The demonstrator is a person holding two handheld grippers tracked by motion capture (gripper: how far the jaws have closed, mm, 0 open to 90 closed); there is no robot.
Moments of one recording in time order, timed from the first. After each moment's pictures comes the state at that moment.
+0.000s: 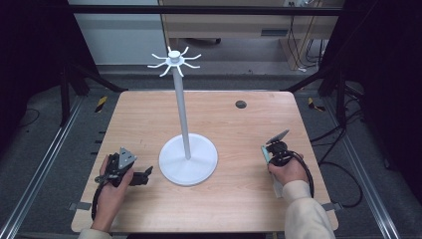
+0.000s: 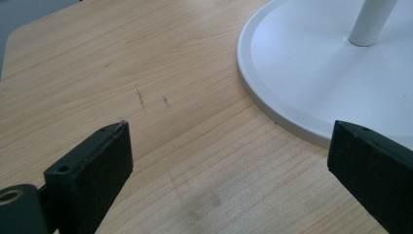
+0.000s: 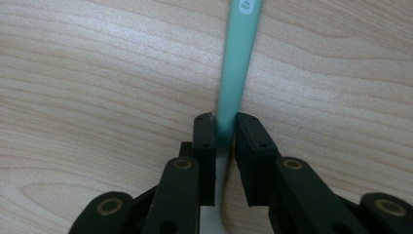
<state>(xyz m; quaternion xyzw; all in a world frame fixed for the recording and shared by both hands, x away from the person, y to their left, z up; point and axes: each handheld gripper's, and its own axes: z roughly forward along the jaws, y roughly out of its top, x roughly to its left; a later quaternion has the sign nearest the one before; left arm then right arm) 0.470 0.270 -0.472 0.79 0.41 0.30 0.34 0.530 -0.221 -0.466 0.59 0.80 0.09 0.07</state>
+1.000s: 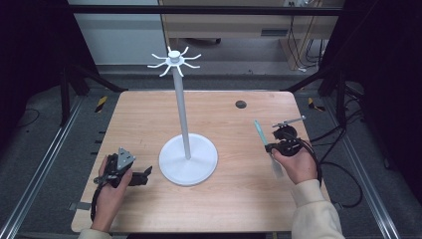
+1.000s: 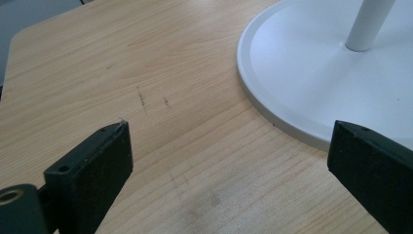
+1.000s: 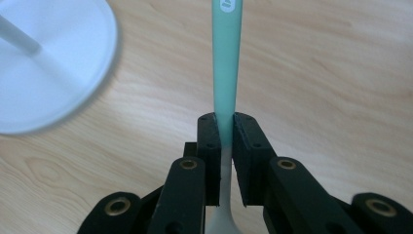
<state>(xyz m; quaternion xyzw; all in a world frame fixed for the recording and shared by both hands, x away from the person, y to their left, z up) 0.466 0.272 -0.469 0.79 0.41 0.30 0.35 0.518 -0.222 -0.390 0.53 0.79 0.28 0.13</state>
